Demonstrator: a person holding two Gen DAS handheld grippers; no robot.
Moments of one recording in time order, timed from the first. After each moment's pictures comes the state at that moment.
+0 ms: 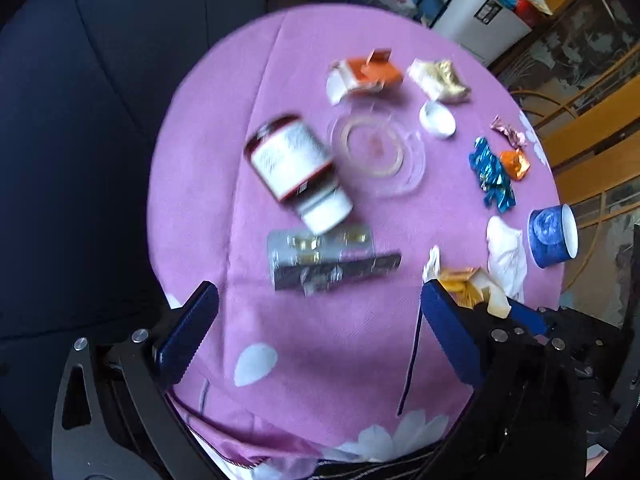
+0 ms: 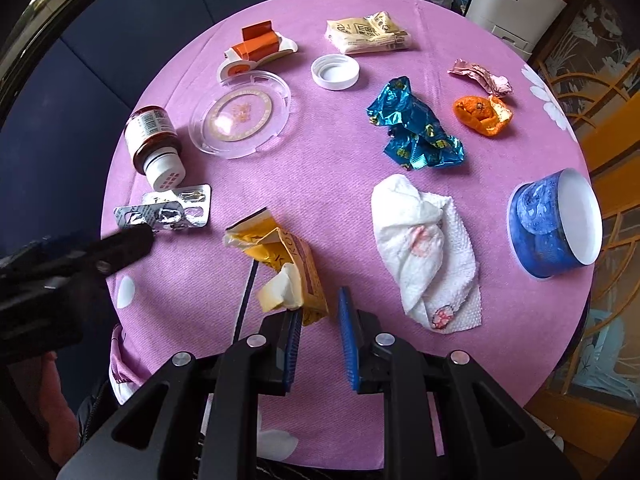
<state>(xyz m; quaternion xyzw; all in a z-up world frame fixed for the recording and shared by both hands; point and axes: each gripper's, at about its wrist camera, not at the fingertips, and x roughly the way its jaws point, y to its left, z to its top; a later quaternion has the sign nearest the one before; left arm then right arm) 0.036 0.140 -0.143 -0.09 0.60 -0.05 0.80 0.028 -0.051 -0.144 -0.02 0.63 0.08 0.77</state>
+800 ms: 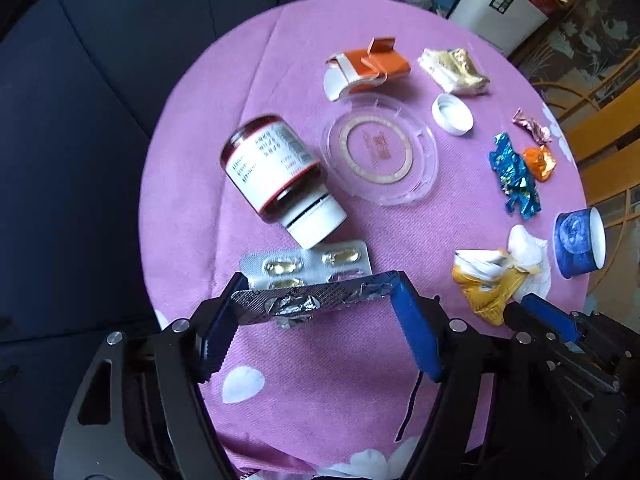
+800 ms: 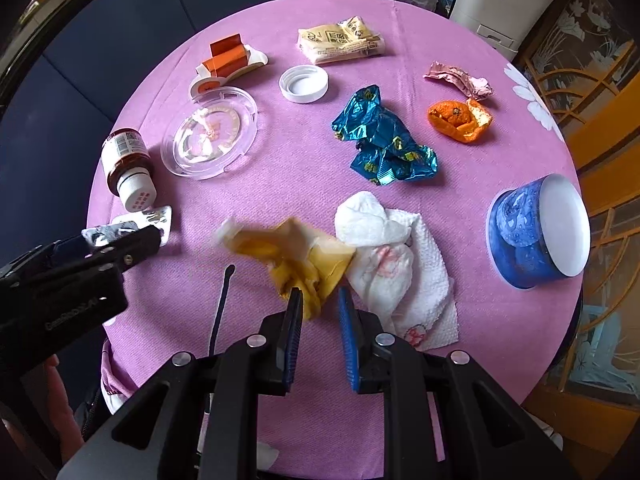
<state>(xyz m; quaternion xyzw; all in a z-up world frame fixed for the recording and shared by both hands) 0.055 0.118 -0.157 -0.07 0.61 -0.02 0.79 0.043 -0.067 -0.148 -0.02 0.62 0.06 0.78</state>
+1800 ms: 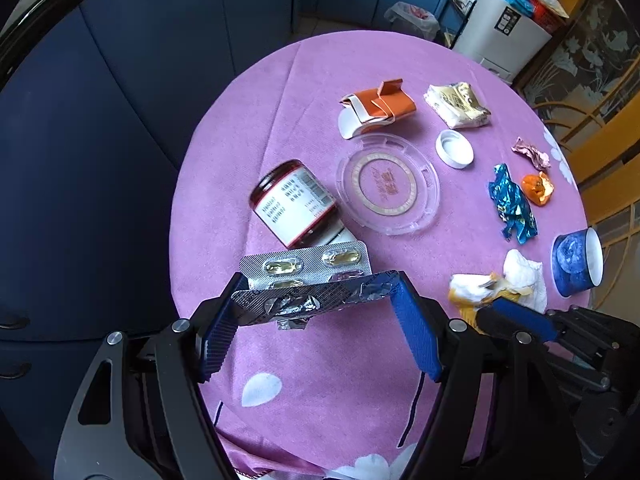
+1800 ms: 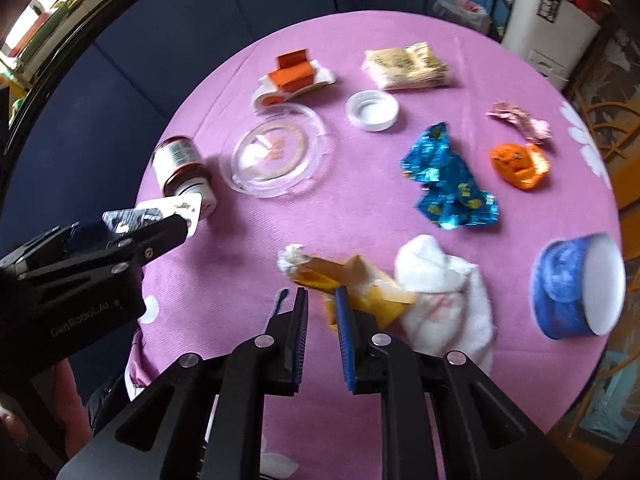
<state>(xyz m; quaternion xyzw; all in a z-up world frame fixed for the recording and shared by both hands) 0.053 0.125 -0.138 -0.06 0.57 0.01 0.82 0.058 -0.037 -0.155 -0.02 0.60 0.16 0.78</state>
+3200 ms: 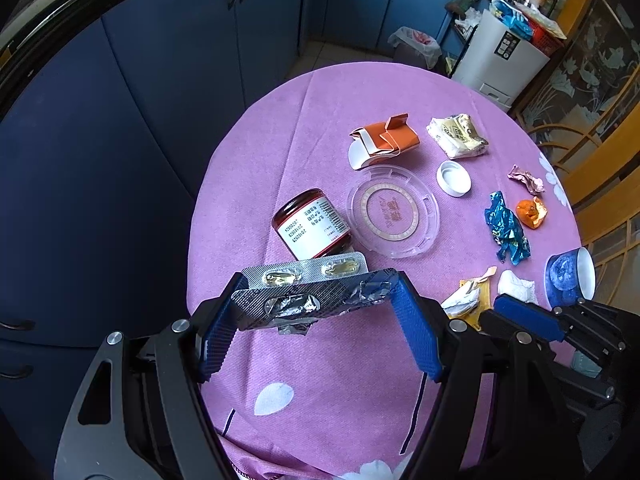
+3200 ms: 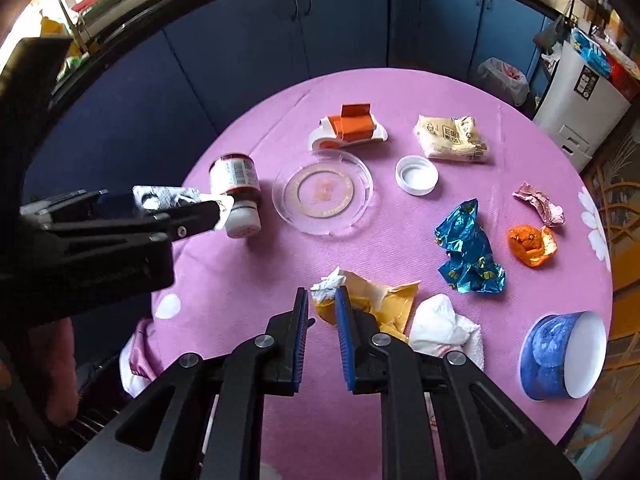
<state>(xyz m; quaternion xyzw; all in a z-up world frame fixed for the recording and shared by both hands) 0.047 0.134 -0.122 -0.07 0.54 0.01 0.84 0.056 -0.016 -0.139 -0.08 0.52 0.22 0.82</state>
